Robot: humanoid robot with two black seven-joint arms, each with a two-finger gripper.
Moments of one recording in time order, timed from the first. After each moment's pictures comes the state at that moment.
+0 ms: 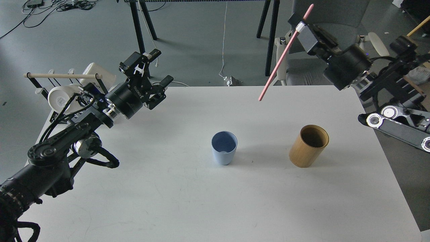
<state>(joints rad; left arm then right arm) -0.64 0.33 -0.73 -0.86 0.61 -0.49 -0.49 1.06 -0.67 0.13 1.30 -1.15 -0.49 0.49</state>
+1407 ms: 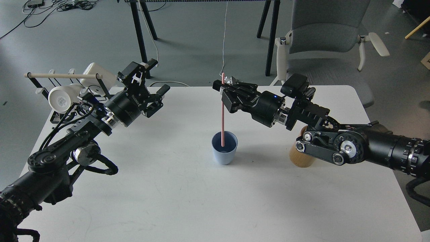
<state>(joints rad) -0.60 0.33 -0.74 -0.84 0.60 -0.49 -0.49 1.07 -0.25 -0.13 0.94 -1.27 -0.49 0.49</state>
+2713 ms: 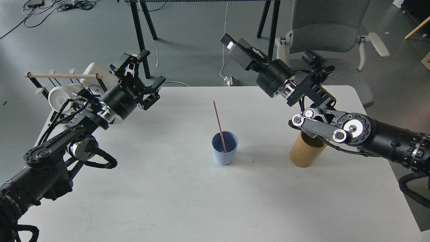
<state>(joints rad) -0.63 0.34 -0.77 -0.84 0.50 -0.49 -0.49 1.07 -0.29 0.18 1.00 -0.87 -0.49 0.49</state>
